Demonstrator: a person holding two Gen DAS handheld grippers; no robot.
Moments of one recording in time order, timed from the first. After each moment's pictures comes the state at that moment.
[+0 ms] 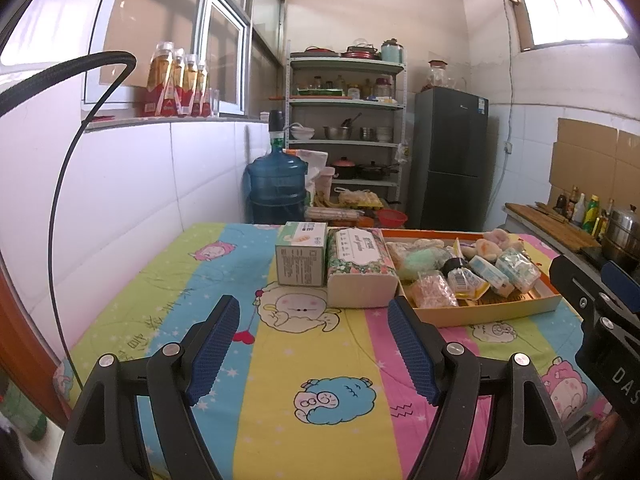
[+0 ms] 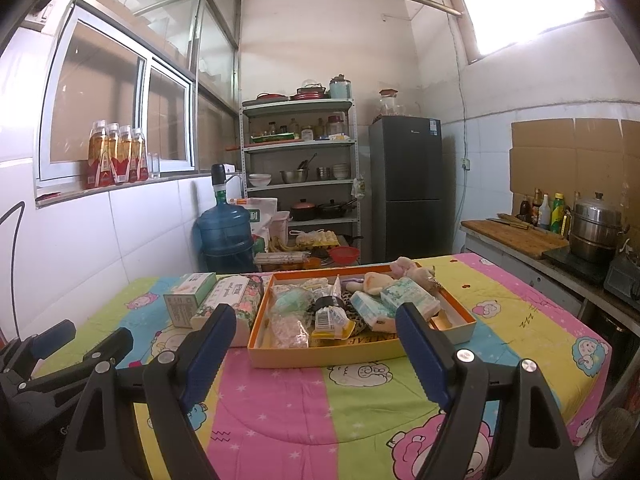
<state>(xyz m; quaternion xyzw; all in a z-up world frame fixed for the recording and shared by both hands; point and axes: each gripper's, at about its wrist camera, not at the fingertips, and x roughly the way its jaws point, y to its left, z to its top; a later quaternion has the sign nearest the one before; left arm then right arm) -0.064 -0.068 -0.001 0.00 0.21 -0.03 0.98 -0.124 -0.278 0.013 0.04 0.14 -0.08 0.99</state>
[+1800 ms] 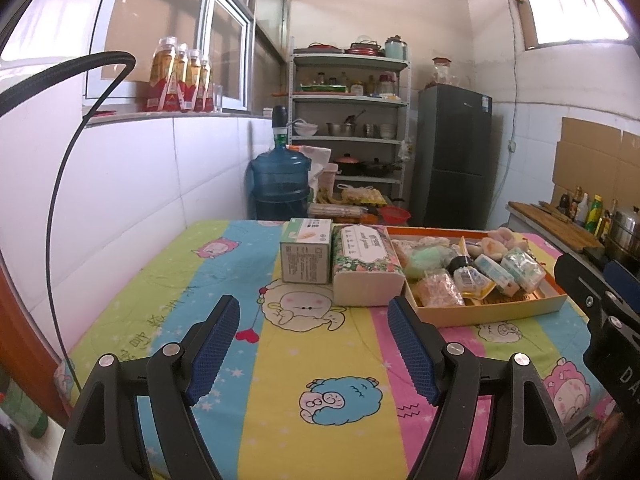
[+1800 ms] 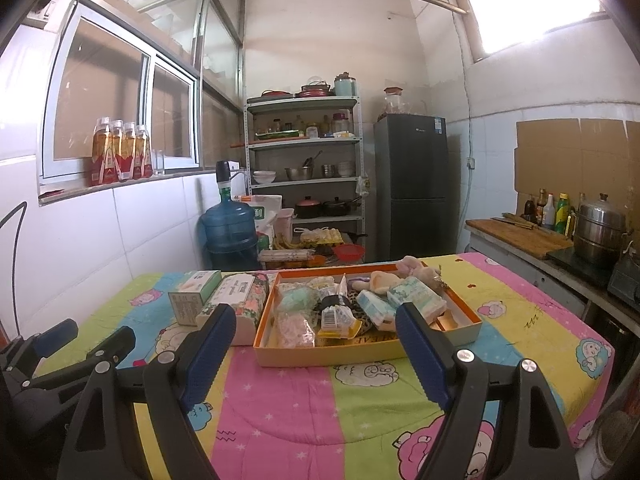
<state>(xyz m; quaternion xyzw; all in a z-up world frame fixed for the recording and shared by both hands) -0.061 -0.065 -0.003 0.00 0.21 -0.03 0.98 -0.120 -0.278 0.015 0.04 0.14 -0.08 0.99</state>
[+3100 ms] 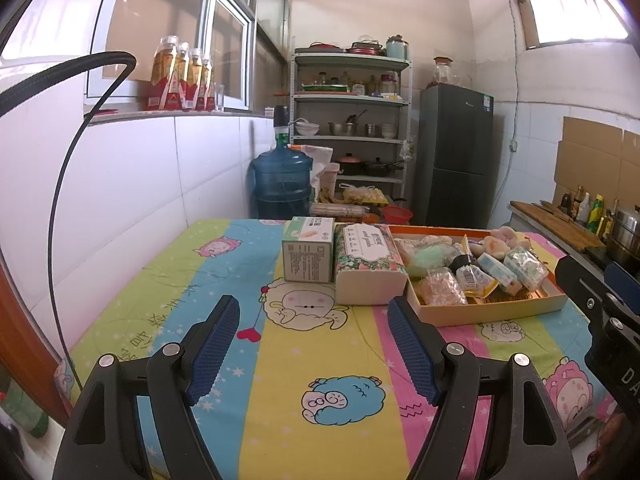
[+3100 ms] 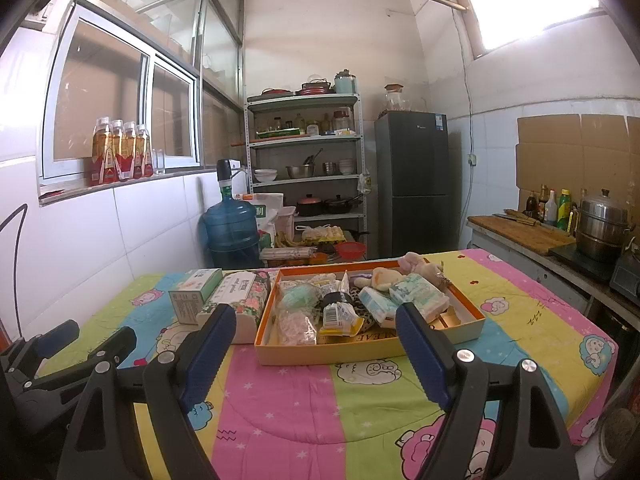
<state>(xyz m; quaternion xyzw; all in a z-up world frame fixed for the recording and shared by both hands) -0.060 -0.064 -0.004 0.00 0.22 -0.03 0.98 -0.119 -0.281 0.013 0.04 0.15 -0.07 0.99</state>
